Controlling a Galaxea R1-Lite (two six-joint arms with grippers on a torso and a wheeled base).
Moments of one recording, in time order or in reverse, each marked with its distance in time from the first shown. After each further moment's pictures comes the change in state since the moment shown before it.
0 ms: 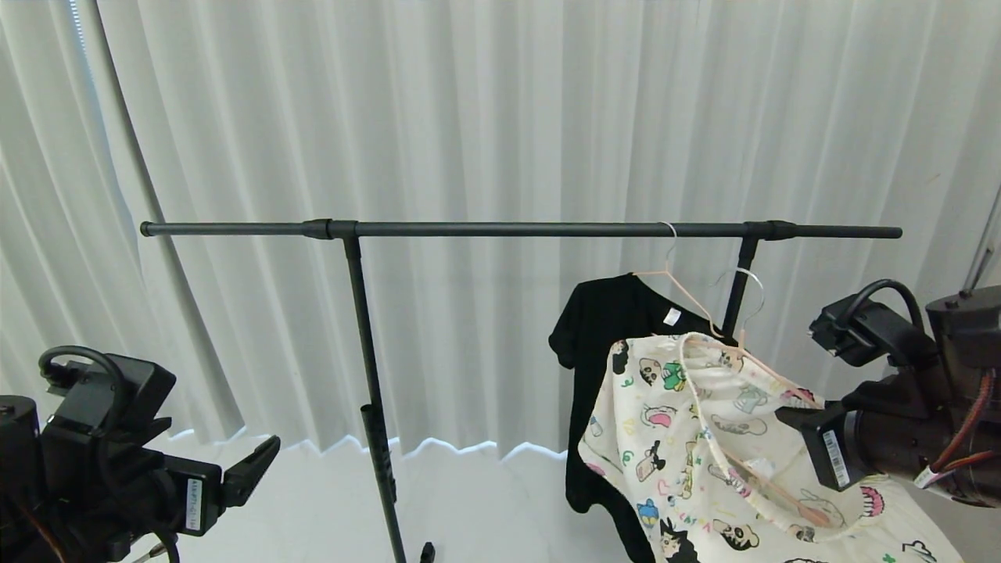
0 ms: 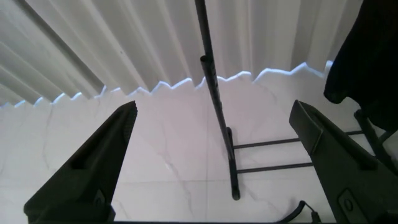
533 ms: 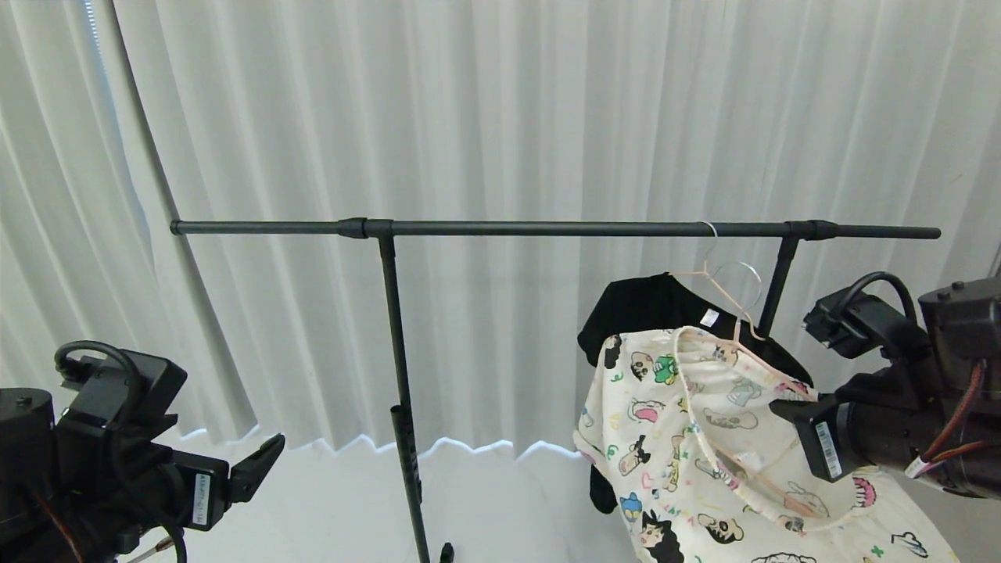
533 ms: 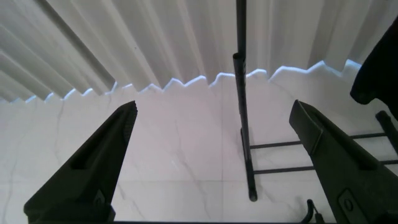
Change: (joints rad) left arm -0.003 0.022 -0.011 0.000 0.002 0.014; right arm 0.003 0.018 -0.025 -0.008 0.000 0.000
